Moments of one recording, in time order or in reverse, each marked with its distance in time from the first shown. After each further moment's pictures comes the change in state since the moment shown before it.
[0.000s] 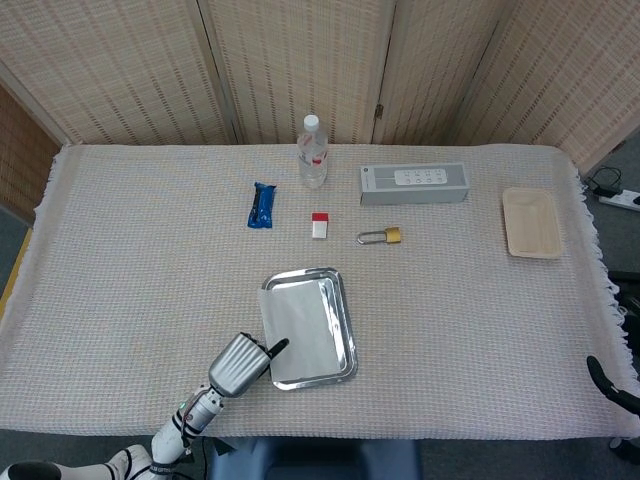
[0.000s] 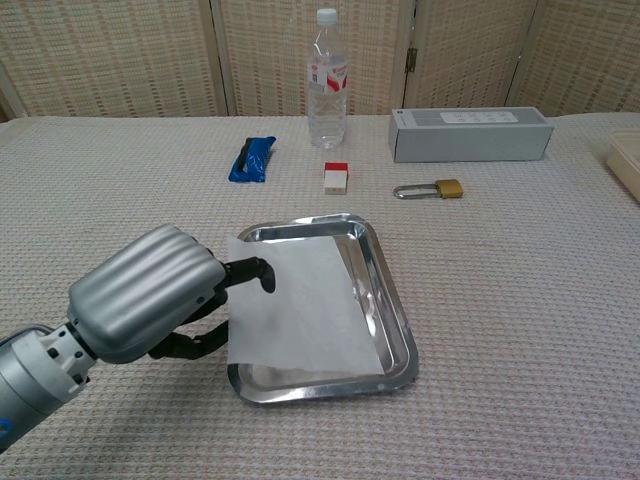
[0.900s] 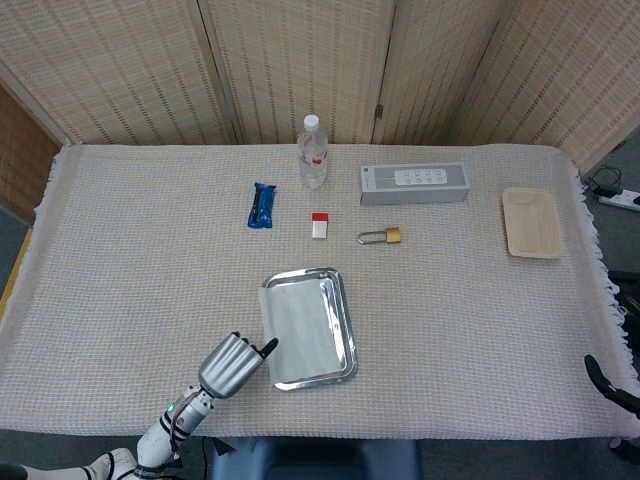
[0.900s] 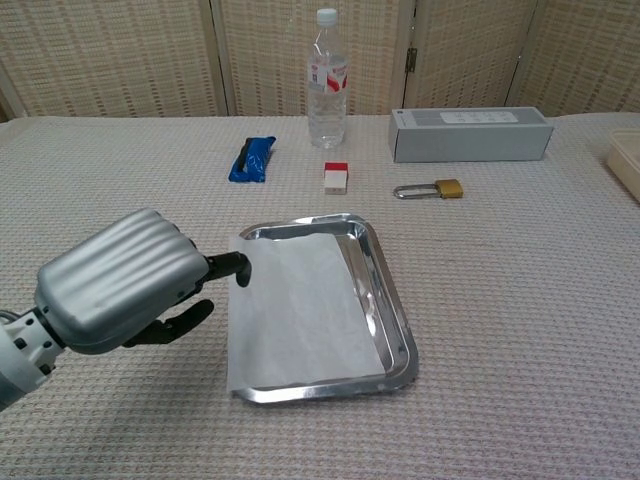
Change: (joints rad) left arm 0.019 0.139 -0.023 -0.197 0.030 -0.068 0.239; right arm 0.004 -0.003 -0.001 -0.002 0.002 -0.007 -0.012
